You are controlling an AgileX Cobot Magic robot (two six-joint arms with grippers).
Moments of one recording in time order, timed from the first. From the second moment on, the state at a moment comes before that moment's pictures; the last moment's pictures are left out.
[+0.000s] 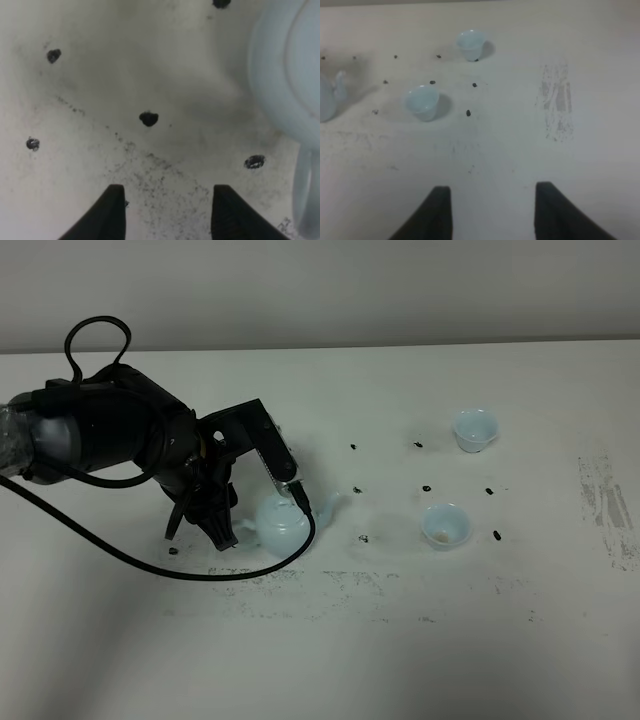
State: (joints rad) left arm -0.48 1.91 -1.19 0.27 0.49 0.49; right arm -0.03 -0.01 -0.52 0.12 1.11 -0.01
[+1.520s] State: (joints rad) left arm -0.54 1.91 -1.19 0.23 0.55 0.48; right arm -0.03 -0.01 -0.52 0.12 1.11 -0.01
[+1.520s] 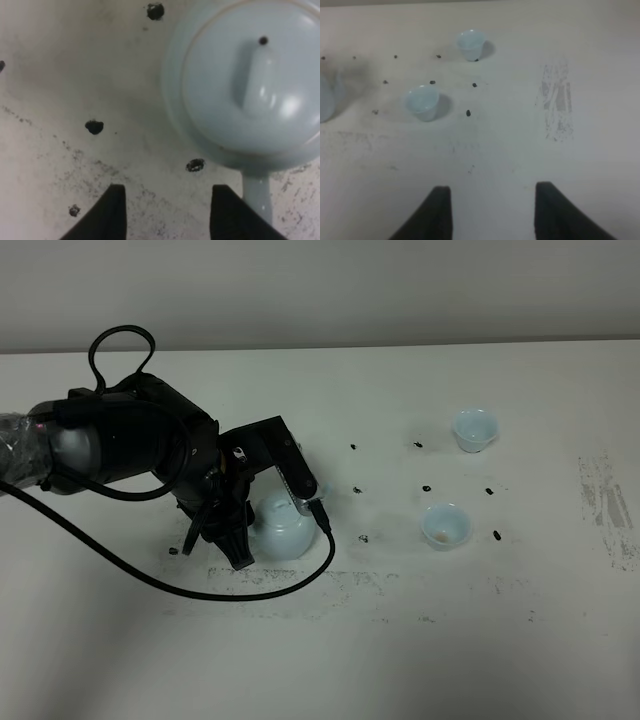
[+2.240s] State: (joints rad) left arm -0.56 1.91 -1.19 0.18 0.60 0.48; right arm -0.03 -0.01 -0.52 0.12 1.11 -0.01
